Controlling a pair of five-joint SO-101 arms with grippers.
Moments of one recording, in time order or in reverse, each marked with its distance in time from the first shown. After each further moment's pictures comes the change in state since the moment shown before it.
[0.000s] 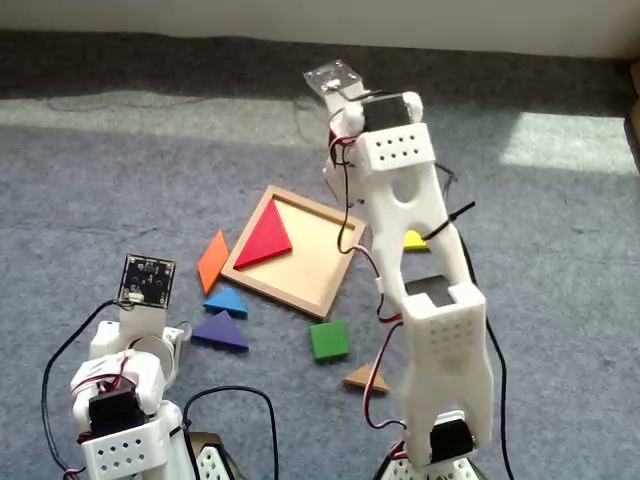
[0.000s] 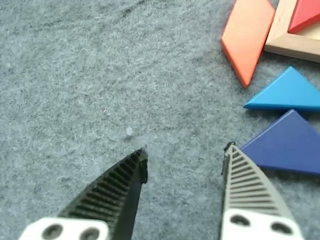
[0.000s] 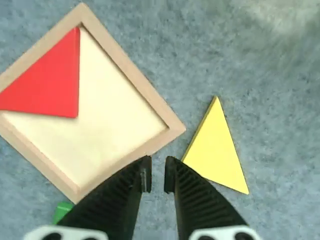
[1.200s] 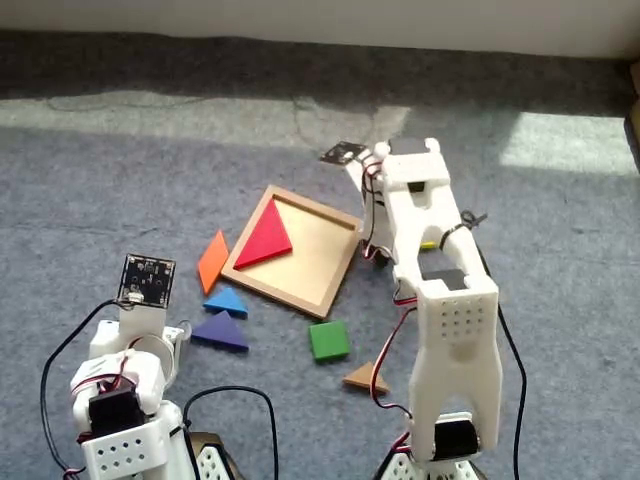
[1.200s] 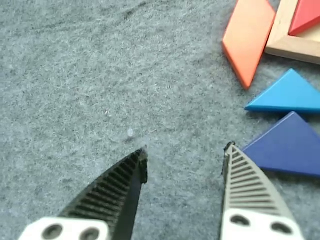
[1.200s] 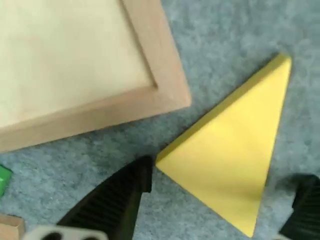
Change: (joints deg) left arm 0.0 0.0 0.0 -0.4 0.0; right arm 7.1 8.2 22.4 -12.6 24.9
